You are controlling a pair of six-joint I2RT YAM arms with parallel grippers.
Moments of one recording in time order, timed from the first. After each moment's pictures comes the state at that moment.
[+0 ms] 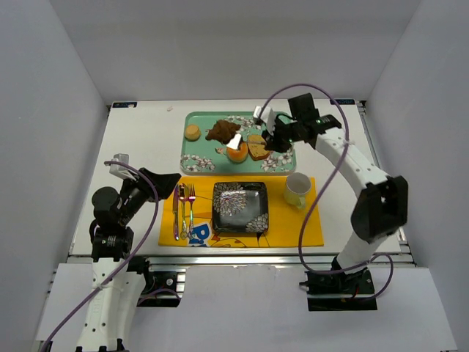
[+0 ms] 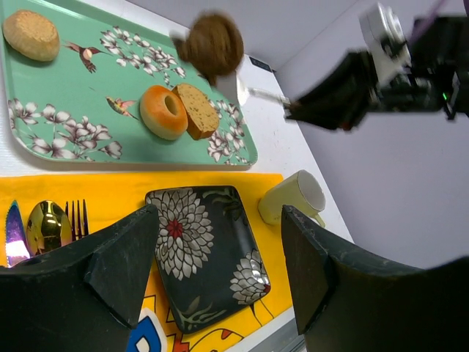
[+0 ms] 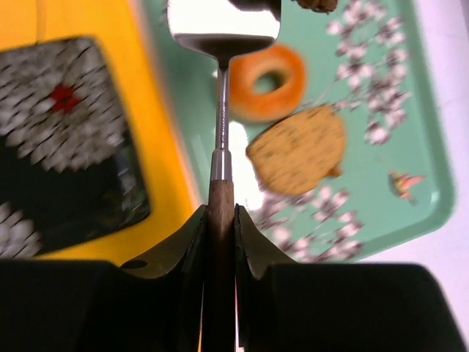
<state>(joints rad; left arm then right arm) 0.02 0.48 0.51 -0.07 0.54 -0.67 0.42 1.79 1.65 -0.68 -0.55 -0.77</state>
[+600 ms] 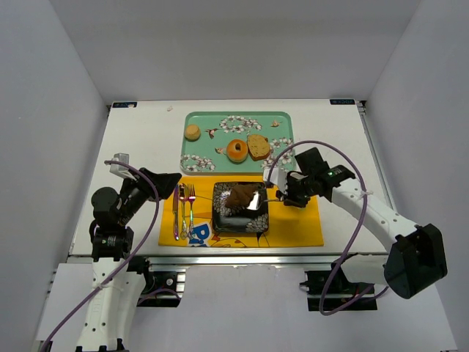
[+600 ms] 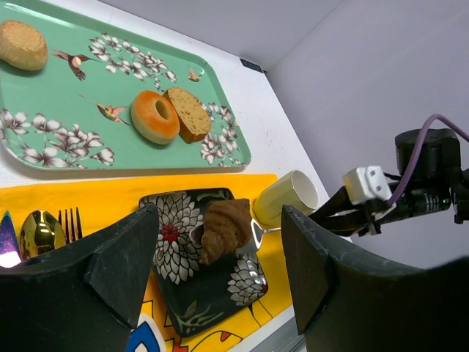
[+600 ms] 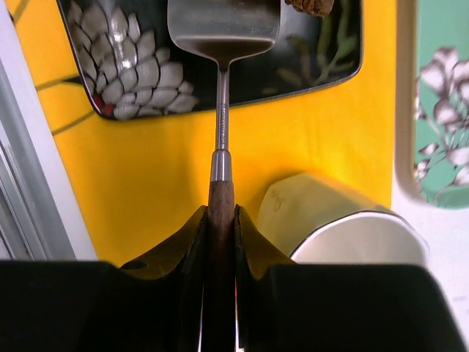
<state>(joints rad) 0.02 0.48 0.51 -0.04 0.56 -0.67 0.50 1.25 0.93 -0.75 -0.45 -0.88</state>
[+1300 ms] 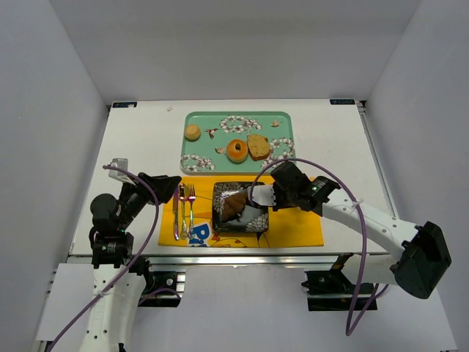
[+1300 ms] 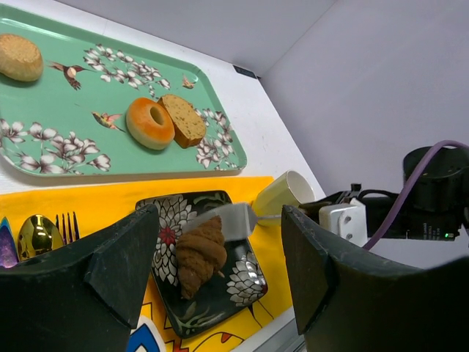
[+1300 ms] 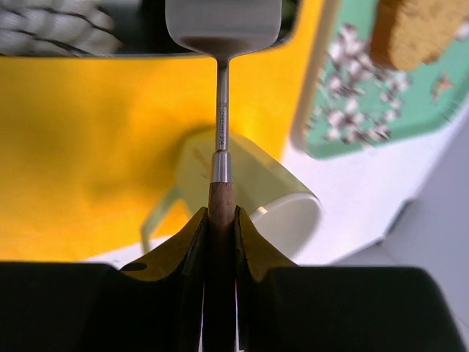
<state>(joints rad) 0.02 0.41 0.48 -0.04 0.56 -0.67 0.82 1.24 0.93 -0.72 0.14 -1.00</state>
